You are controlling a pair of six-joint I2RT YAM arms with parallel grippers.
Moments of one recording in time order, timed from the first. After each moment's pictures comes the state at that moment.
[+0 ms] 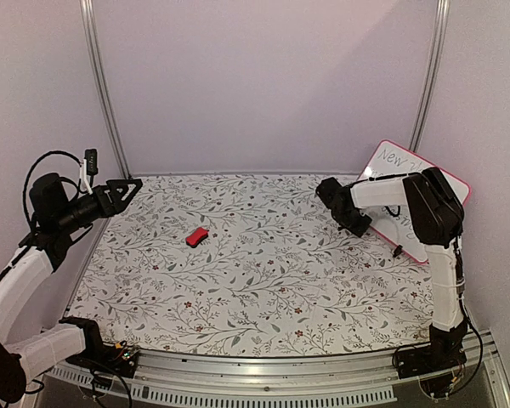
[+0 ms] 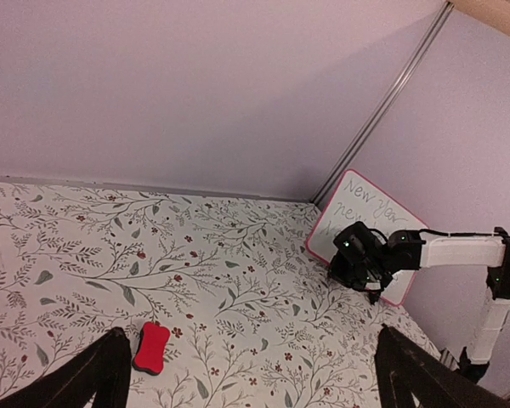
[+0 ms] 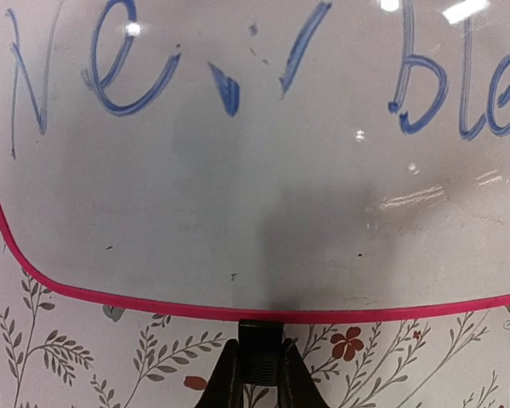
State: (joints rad) left arm 0.03 0.84 0.61 0.13 0.70 -0.46; right arm 0.49 2.23 1.55 -0.67 0.76 1.28
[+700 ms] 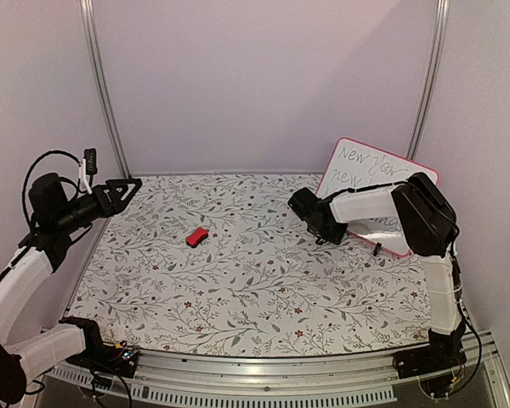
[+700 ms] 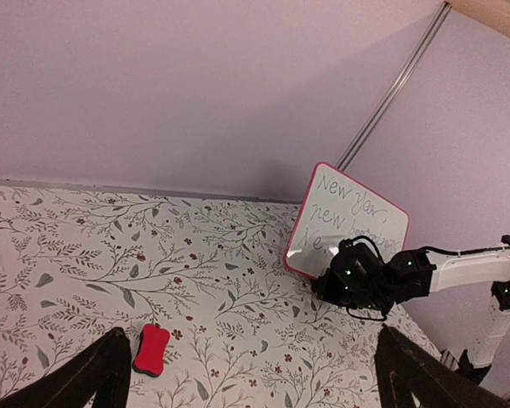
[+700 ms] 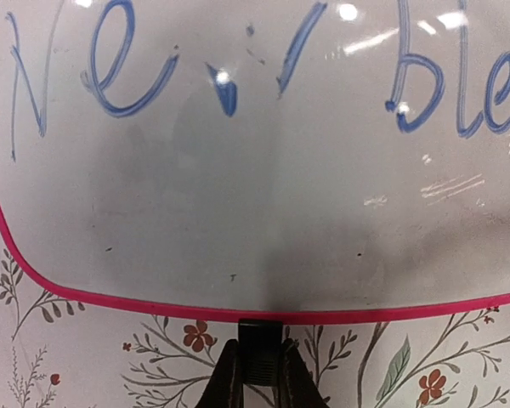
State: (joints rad) left arm 0.03 0.83 0.61 0.13 0.70 -0.46; right arm 0.69 2.21 1.52 -0.56 0.74 1.17
